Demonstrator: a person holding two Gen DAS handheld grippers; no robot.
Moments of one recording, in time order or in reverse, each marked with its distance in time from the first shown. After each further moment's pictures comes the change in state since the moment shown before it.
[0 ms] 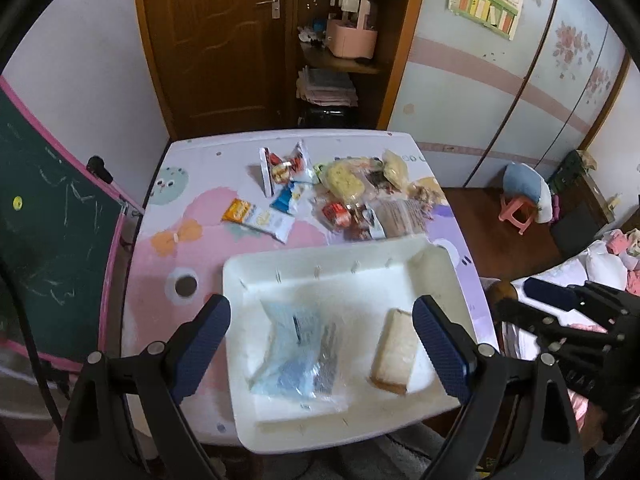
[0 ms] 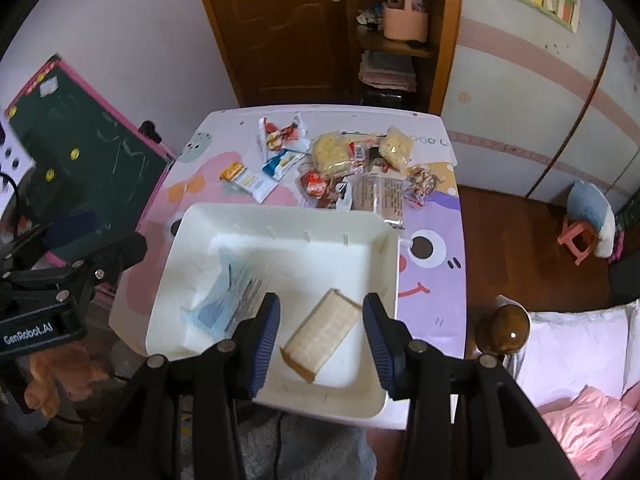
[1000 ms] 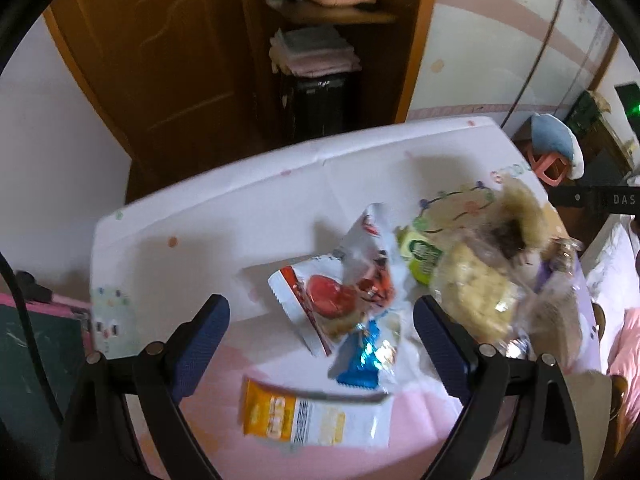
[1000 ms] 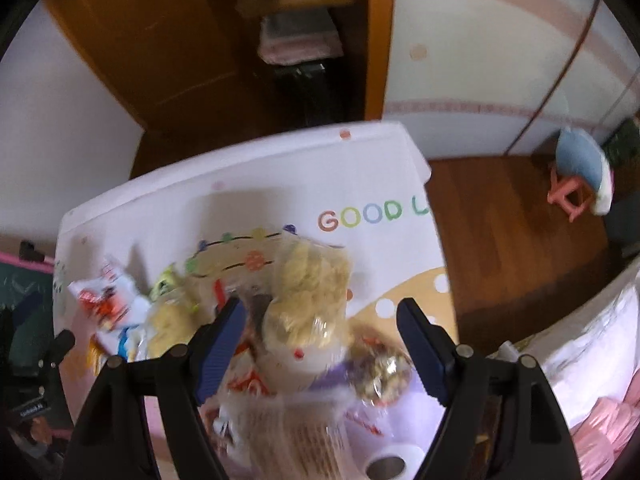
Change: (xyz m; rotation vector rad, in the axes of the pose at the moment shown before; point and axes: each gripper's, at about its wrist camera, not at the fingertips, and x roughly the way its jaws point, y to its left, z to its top) left arm 0.314 0.074 0.193 0.187 0.154 -0.011; right arm 0.267 -0.142 0.234 0.294 0.160 -0.110
